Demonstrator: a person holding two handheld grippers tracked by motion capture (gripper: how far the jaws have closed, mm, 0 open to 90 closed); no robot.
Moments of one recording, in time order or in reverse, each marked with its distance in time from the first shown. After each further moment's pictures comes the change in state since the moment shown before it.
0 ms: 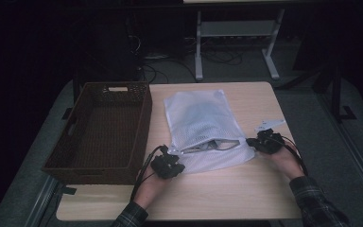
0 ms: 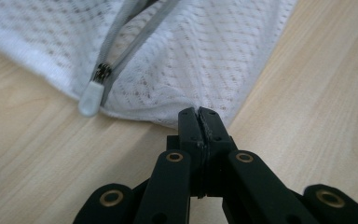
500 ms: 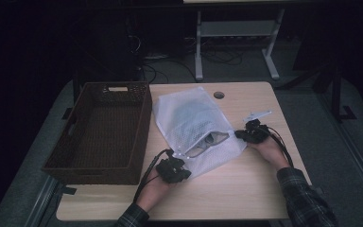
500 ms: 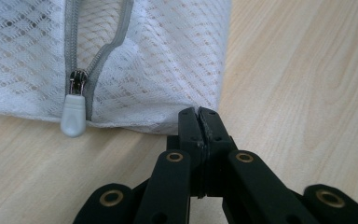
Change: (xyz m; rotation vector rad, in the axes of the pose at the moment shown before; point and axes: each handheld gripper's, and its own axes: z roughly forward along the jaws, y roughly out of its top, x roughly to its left) left arm -0.016 0.002 0.006 0.028 -0.097 0.039; right arm -0.014 0.028 0.051 -0.022 0.051 0.047
